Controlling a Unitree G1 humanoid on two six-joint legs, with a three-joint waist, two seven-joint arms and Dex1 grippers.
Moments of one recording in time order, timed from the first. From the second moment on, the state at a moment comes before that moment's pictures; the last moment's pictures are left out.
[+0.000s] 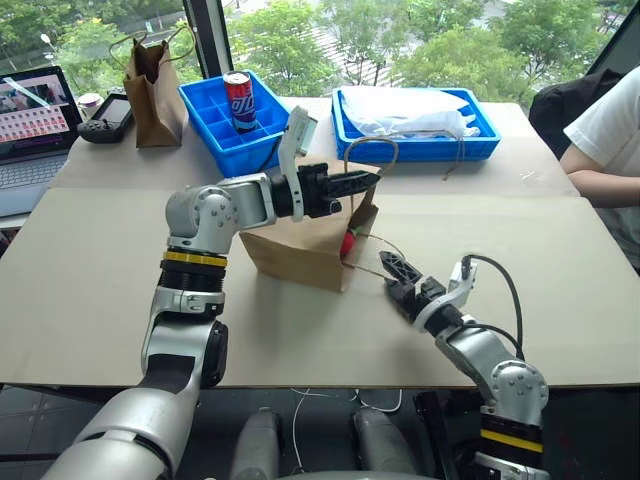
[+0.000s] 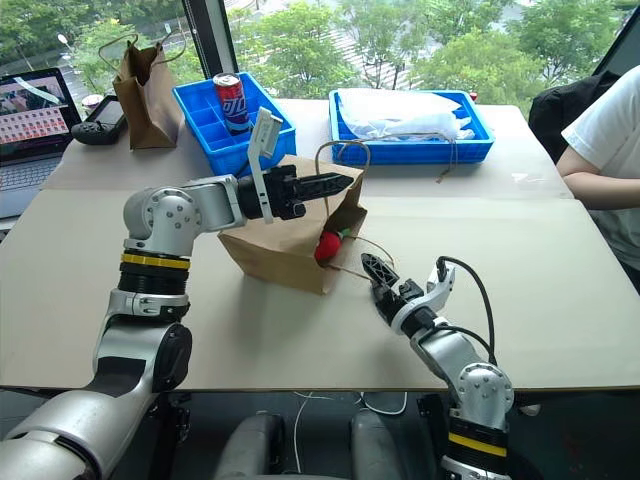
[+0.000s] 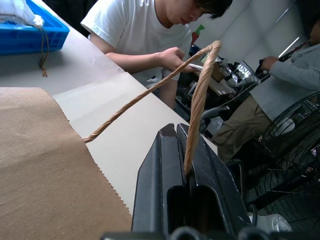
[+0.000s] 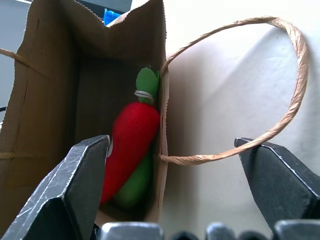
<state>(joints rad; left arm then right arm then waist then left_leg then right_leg) -1.01 0.23 0.08 0.27 -0.73 1.05 -0.72 -0.15 -0.06 -0.32 -0.15 1.41 0.80 -0.18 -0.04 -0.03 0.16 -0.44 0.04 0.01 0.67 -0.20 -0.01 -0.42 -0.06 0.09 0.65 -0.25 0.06</state>
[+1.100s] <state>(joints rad) -1.12 0.40 0.06 0.45 -0.53 0.75 -0.86 -0.72 -0.27 -0.12 -0.37 1.13 0.78 -0.06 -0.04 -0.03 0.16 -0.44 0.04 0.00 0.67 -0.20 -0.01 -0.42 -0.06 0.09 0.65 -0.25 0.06</state>
